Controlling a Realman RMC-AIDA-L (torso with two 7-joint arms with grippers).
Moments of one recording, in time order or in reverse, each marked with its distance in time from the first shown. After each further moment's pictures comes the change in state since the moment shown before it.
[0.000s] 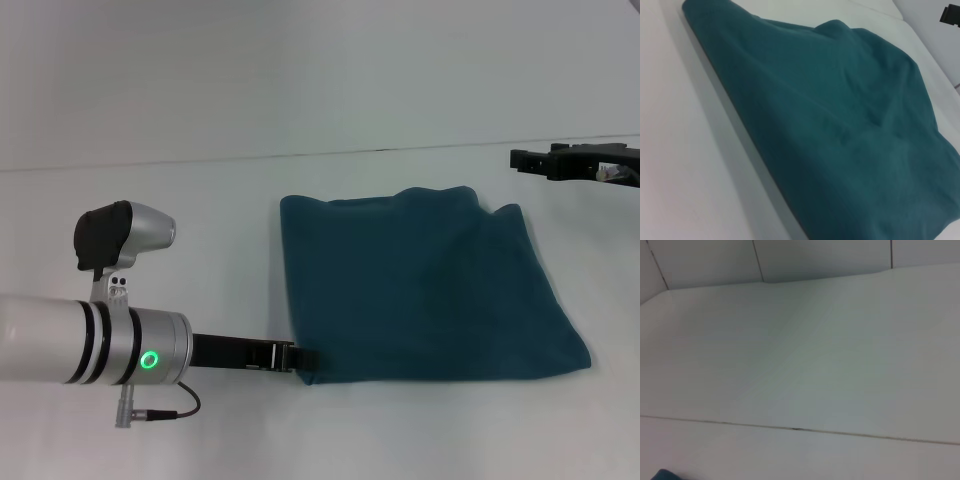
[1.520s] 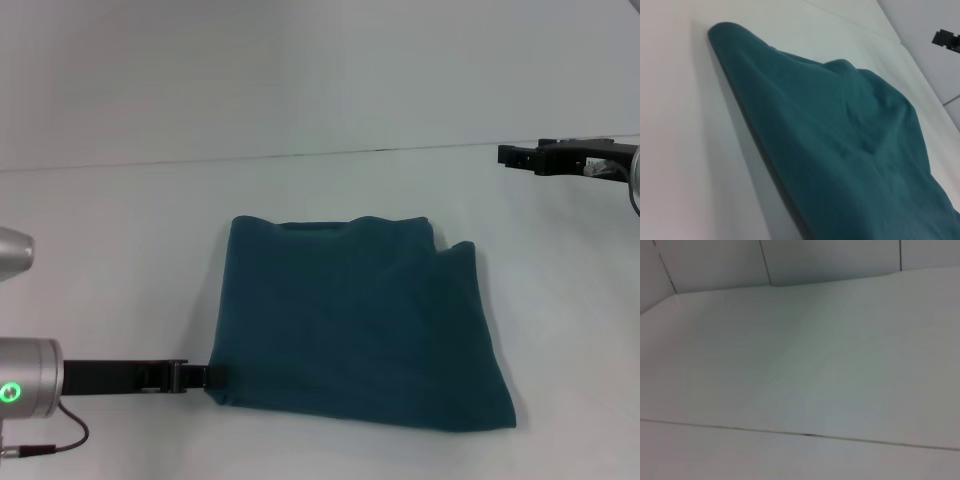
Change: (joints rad) left arm 0.148 0.048 -0.293 0.150 0.133 0.307 0.063; right arm 0.017 0.011 -0.001 0.000 0.000 0.002 0.008
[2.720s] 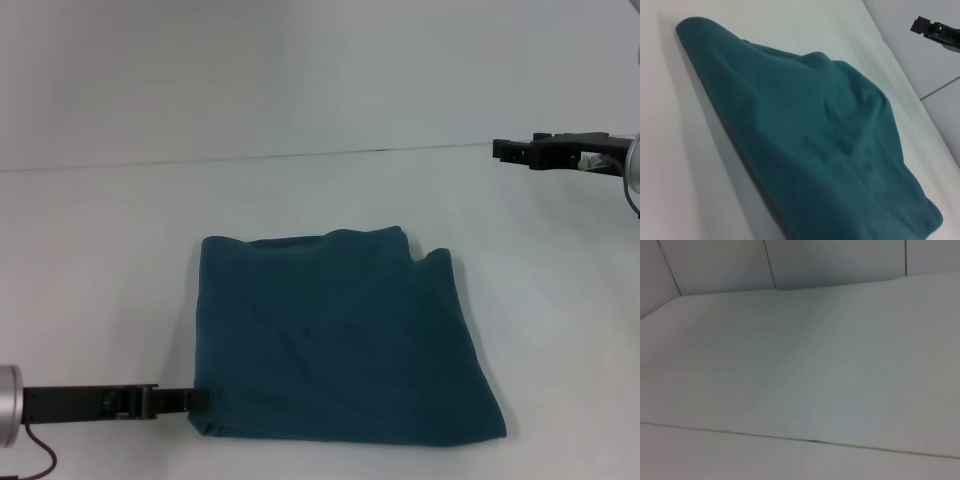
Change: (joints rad) left arm 0.056 0.003 -0.093 0.042 0.027 0.138 0.035; right arm 0.013 0.002 0.000 0.001 0.000 0.003 -0.003
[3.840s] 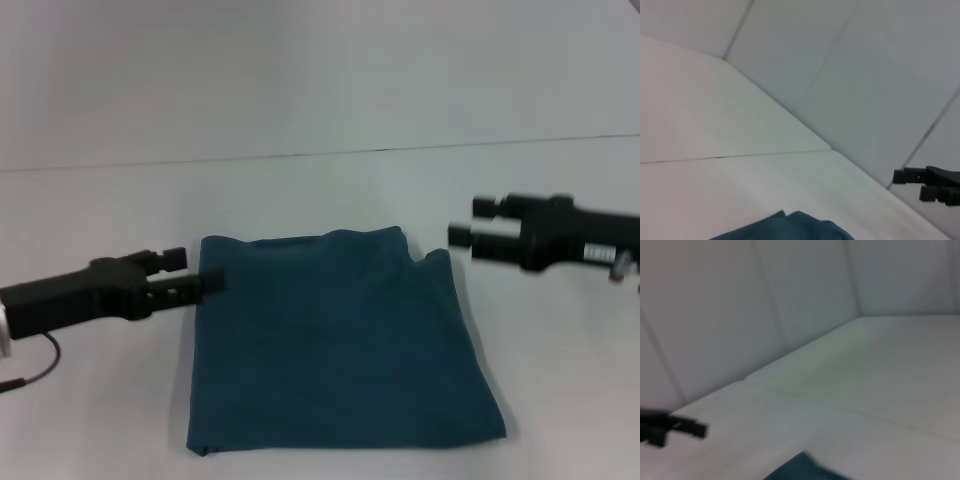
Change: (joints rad) left arm -0.051 -0.007 -0.167 0.002 -0.199 0.015 0.409; right arm -0.160 0.015 0.097 -0.040 0.262 -0.598 -0.462
